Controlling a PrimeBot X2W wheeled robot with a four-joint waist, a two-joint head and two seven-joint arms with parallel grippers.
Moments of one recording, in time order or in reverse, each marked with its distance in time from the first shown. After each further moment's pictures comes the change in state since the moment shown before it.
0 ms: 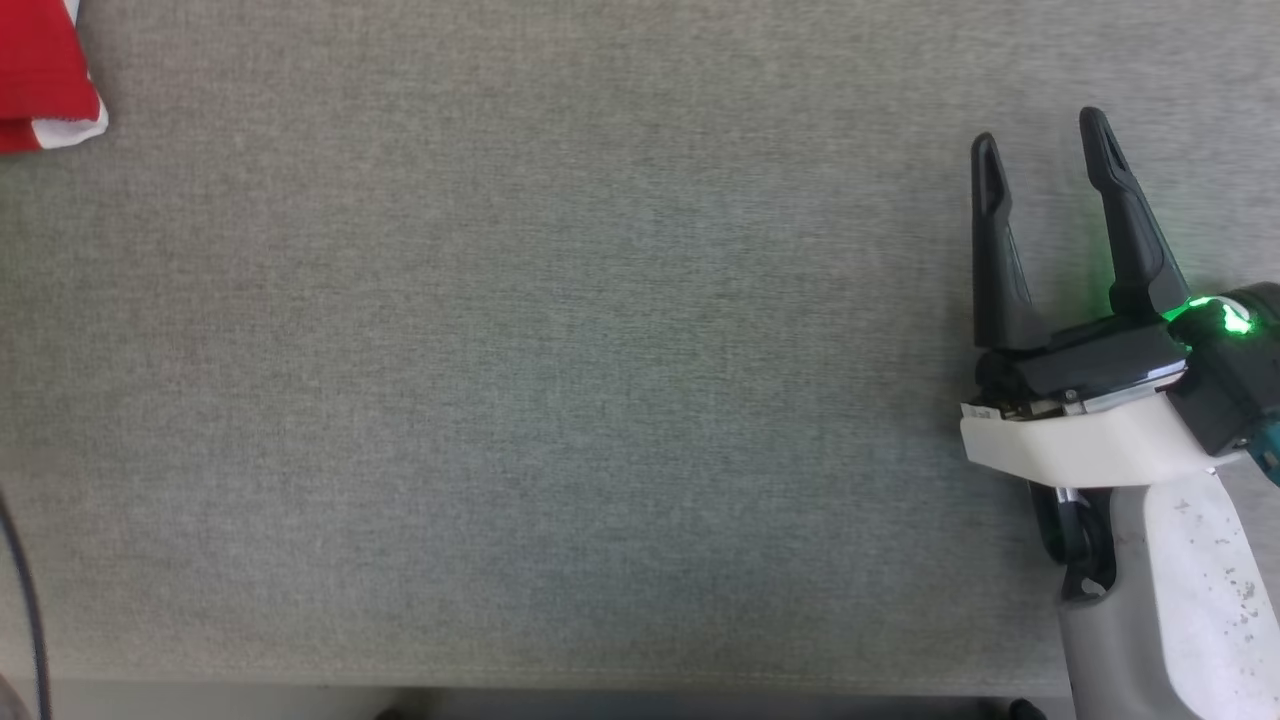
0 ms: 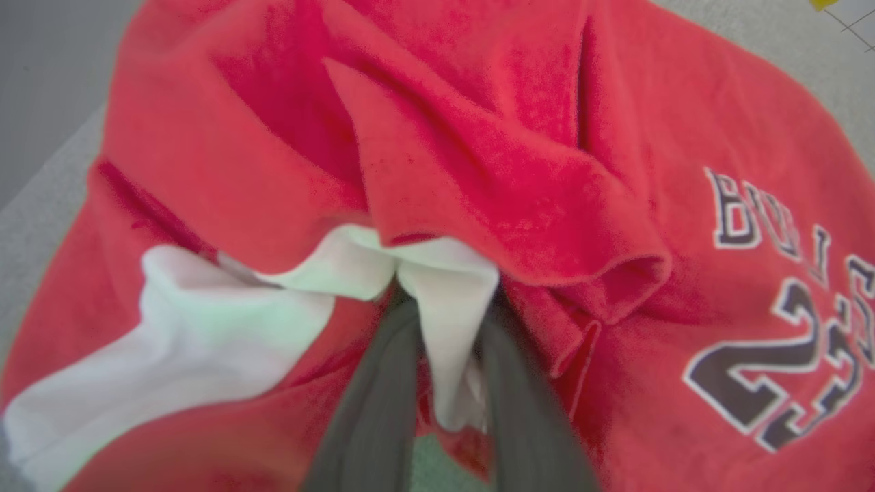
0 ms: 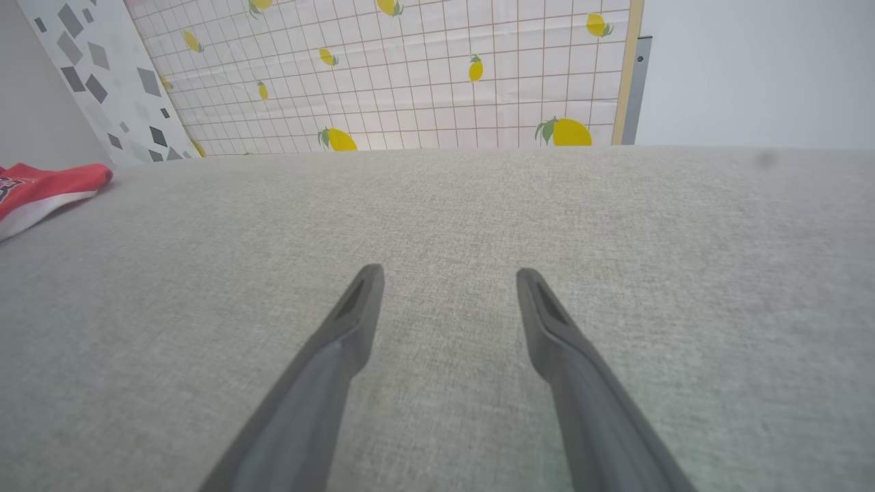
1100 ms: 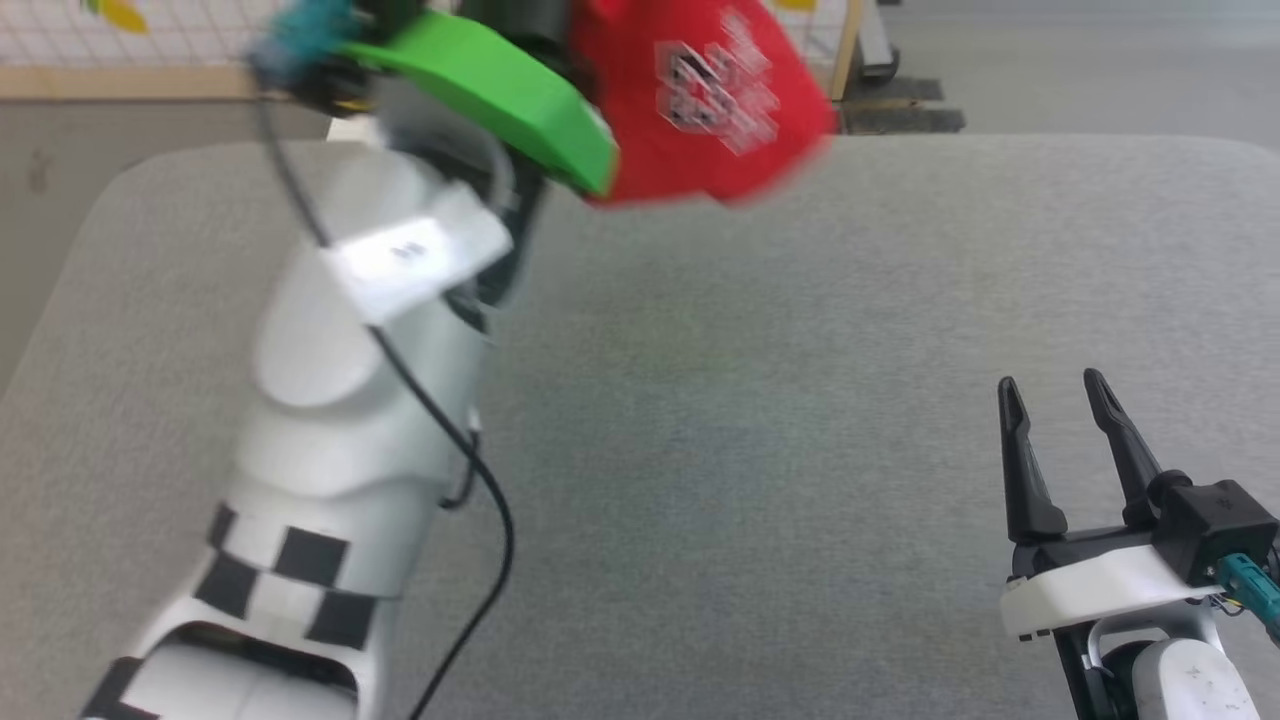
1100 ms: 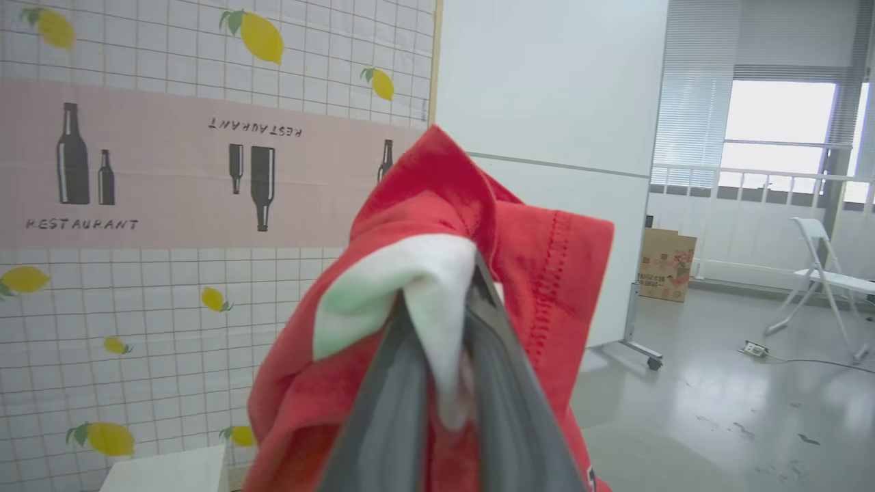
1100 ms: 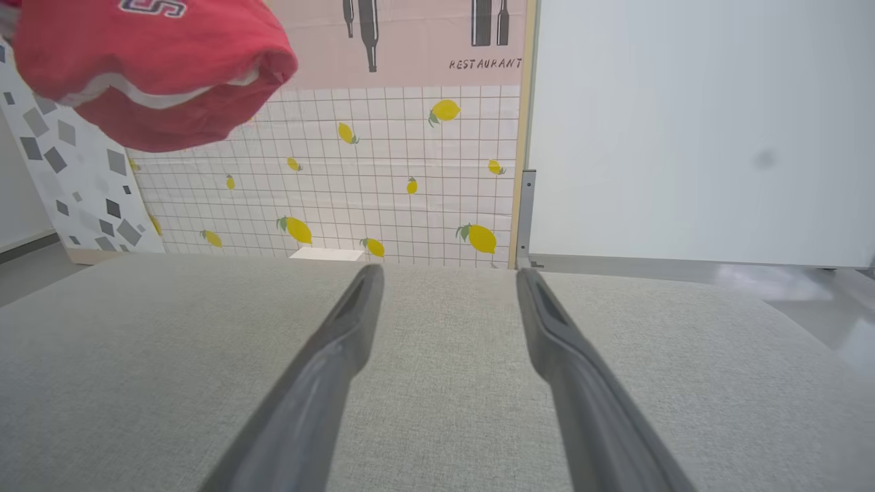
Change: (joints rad) left arm -0.109 -0.436 -0.538 0.120 0.105 -0.414 -0.772; right arm 0.285 -0.019 -0.098 0.096 0.006 -0.001 0.064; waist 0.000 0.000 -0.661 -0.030
